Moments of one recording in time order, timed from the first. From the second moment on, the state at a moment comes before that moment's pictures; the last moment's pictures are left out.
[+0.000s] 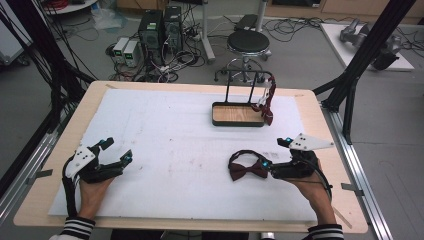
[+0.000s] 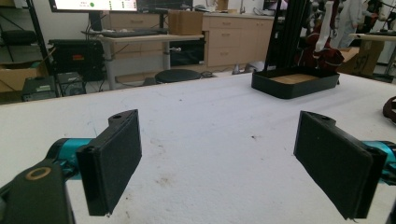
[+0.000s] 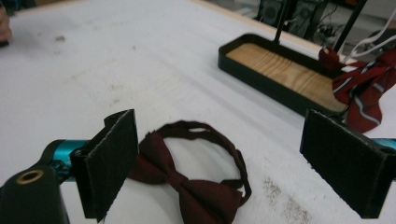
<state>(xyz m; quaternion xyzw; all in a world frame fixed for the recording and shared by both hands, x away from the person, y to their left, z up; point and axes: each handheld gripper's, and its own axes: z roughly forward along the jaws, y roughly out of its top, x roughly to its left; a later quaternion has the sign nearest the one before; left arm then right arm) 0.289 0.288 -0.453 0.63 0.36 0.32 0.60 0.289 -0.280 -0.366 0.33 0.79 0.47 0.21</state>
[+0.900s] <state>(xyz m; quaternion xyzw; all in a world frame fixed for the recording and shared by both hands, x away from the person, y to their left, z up) 0.289 0.289 -0.453 0.63 0.36 0.32 0.60 0.317 -0.264 -0.404 0.28 0.89 0.33 0.13</state>
